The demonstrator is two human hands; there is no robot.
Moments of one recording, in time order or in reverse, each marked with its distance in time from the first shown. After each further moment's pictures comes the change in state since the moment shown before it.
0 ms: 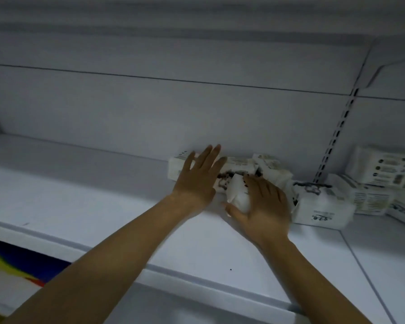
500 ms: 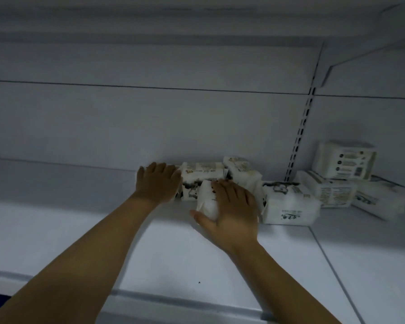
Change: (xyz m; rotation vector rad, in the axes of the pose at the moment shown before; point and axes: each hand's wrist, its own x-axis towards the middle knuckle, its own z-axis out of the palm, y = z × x) left_hand 0.030 -0.025 0.022 -0.025 -0.290 -0.291; right_hand -0.001 0.000 0.001 0.036 -0.004 0.023
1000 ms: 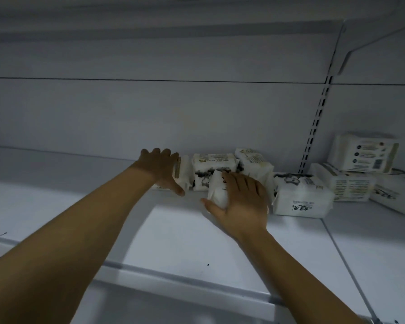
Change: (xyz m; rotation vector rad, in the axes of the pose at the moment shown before) left_hand -0.013 -0.018 -0.056 0.301 -0.229 0.077; right_hand 0.000 -0.001 -0.002 0.001 -0.016 -0.002
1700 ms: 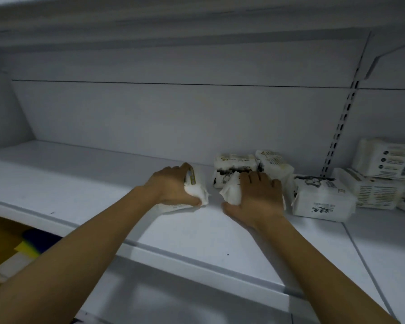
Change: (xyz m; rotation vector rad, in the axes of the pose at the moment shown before) left_hand -0.064 -0.007 0.035 -0.554 0.099 -0.030; right_hand 0.016 -0.016 -0.015 -0.252 -0.292 -0.106
